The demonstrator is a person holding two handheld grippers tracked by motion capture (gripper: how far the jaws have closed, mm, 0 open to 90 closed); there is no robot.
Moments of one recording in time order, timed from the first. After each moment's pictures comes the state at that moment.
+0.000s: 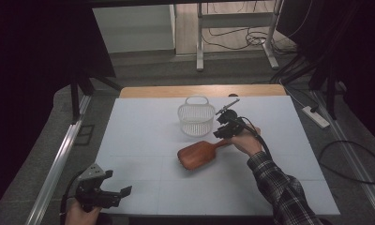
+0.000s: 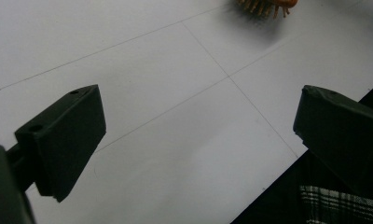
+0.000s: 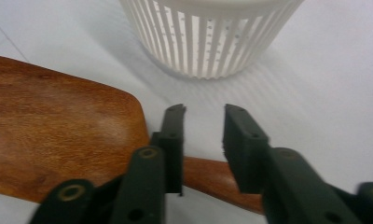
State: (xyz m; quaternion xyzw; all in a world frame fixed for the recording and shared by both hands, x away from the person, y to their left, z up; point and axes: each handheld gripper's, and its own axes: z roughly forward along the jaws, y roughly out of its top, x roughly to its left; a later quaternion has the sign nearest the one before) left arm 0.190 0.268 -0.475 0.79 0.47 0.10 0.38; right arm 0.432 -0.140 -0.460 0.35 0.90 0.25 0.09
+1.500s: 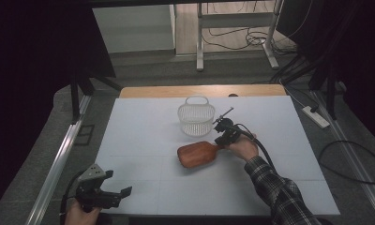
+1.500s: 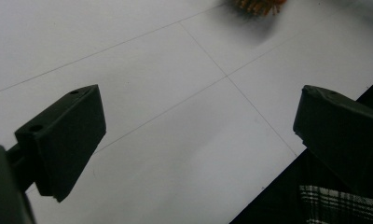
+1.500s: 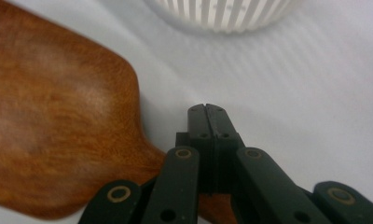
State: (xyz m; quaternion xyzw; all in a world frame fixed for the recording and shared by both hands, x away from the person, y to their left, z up) left arm 0.189 0.268 -0.475 0.79 0.46 0.10 0.38; right arm 0.433 -0.137 -0.500 0.34 0.91 0.21 0.07
